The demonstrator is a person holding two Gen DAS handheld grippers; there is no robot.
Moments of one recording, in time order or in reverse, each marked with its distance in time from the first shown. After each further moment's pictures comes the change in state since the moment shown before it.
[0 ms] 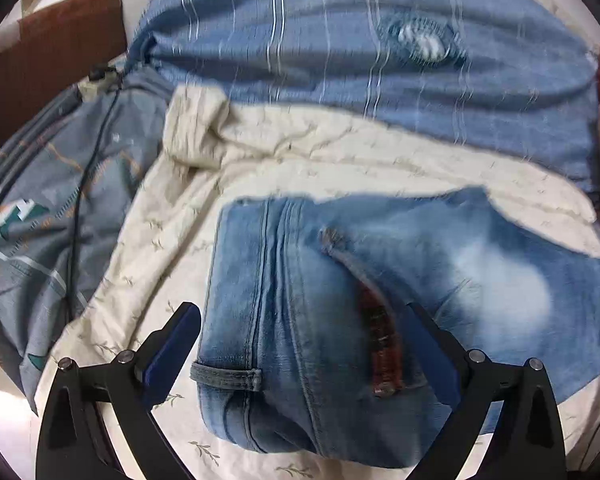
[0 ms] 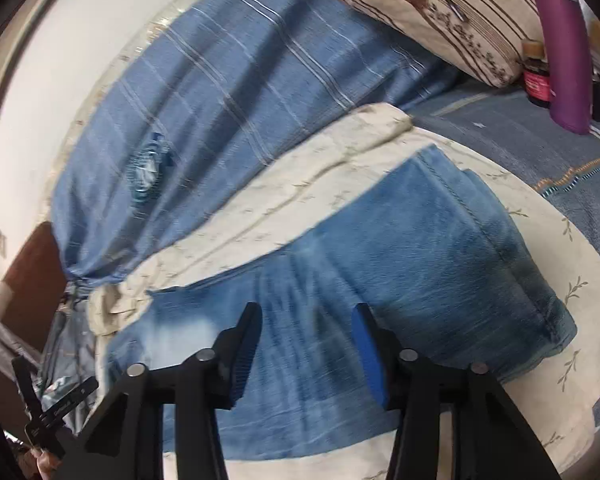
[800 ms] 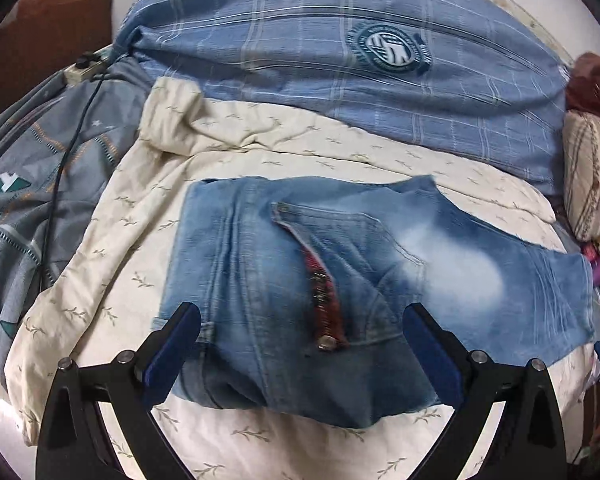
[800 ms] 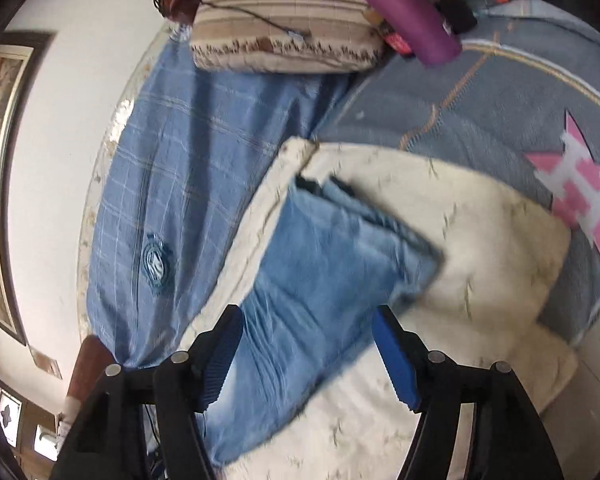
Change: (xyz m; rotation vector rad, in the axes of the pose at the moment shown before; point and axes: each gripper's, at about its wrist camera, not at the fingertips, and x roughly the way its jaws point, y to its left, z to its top) left arm -0.032 -0.015 -0.024 -0.025 -0.039 -0.147; right arm -0.078 -0.103 -0.030 0.412 -0.104 0.135
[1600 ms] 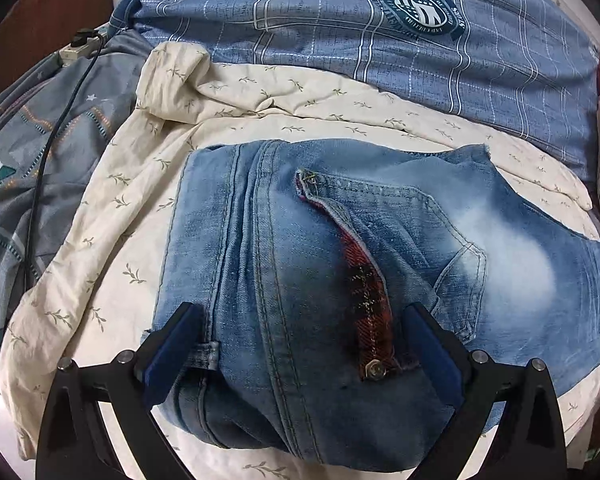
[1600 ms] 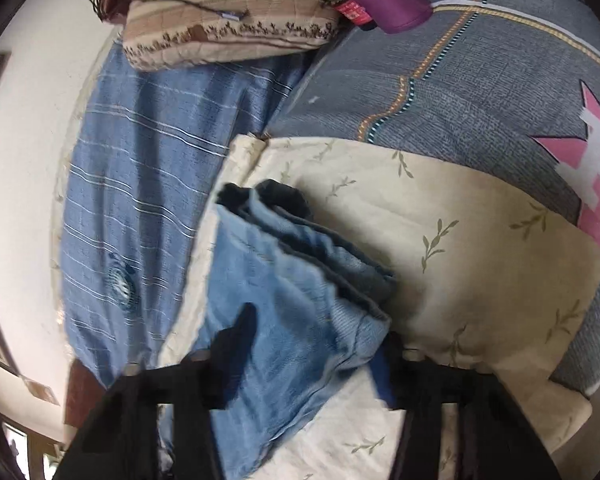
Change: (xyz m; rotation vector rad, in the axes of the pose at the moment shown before) left arm 0.050 0.010 0.003 -0.007 0.099 0.084; right arm 0.049 -0.028 0.025 0.089 0.036 -0.101
